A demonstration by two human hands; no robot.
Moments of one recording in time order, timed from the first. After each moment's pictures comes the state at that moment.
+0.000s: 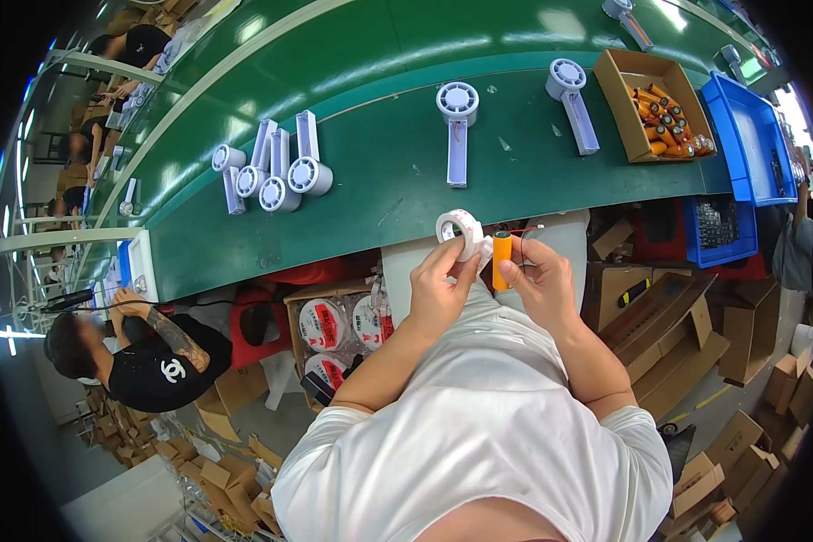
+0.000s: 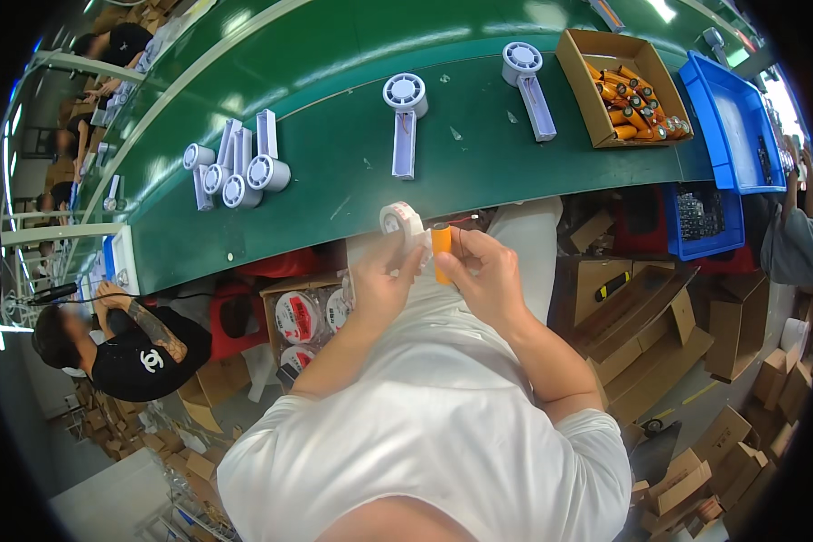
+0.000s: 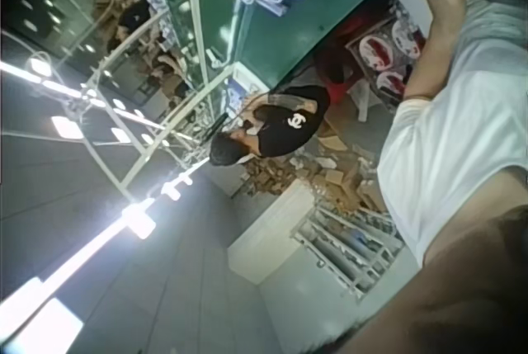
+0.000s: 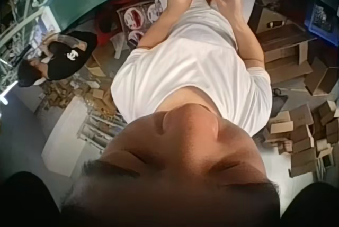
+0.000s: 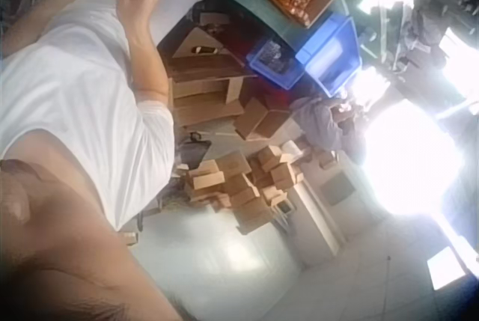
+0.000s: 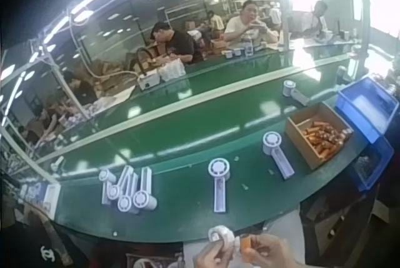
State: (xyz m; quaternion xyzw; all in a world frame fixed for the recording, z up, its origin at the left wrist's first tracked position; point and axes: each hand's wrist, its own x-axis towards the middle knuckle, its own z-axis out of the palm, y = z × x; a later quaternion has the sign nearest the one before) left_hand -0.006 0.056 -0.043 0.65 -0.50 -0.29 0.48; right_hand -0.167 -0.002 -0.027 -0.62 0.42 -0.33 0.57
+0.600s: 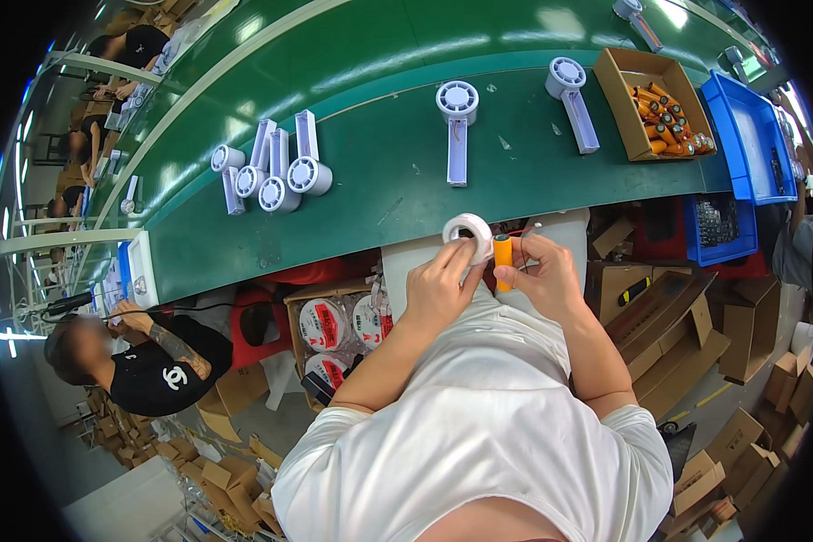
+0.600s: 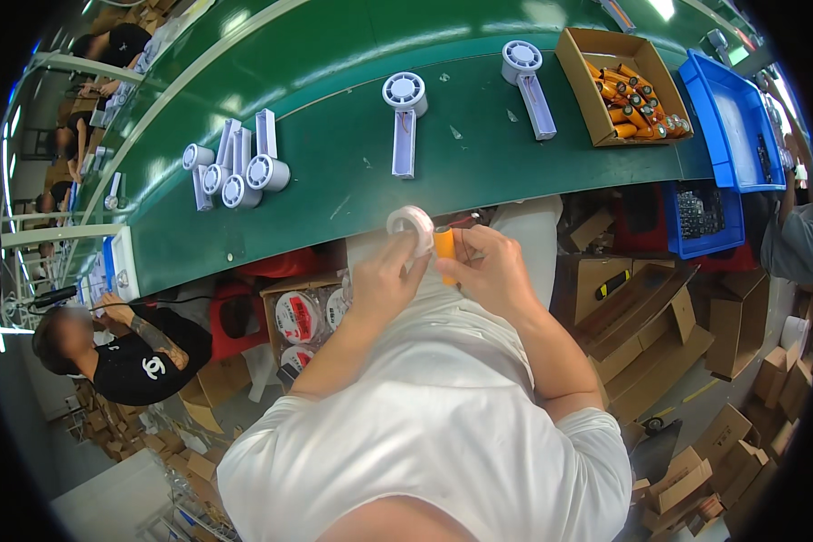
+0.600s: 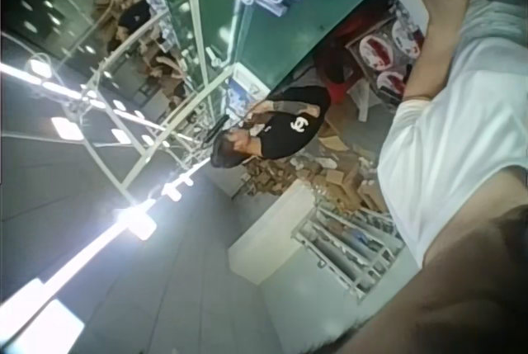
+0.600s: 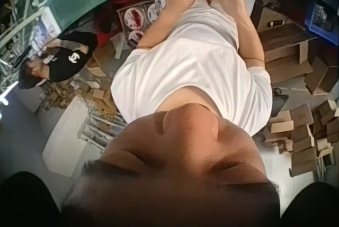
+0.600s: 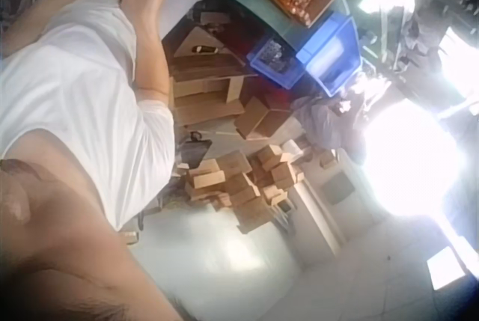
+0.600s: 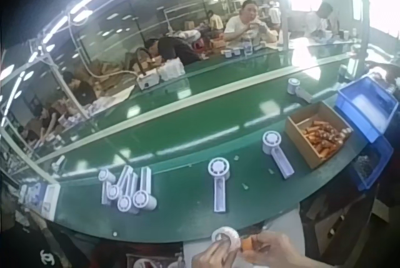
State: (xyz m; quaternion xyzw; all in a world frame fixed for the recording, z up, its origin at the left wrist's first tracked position) left_hand 0.003 0.056 -0.051 0.65 -0.68 -0.10 0.33; right_hand -0.172 -0.014 -0.032 -0.62 0.44 -0.25 0.60
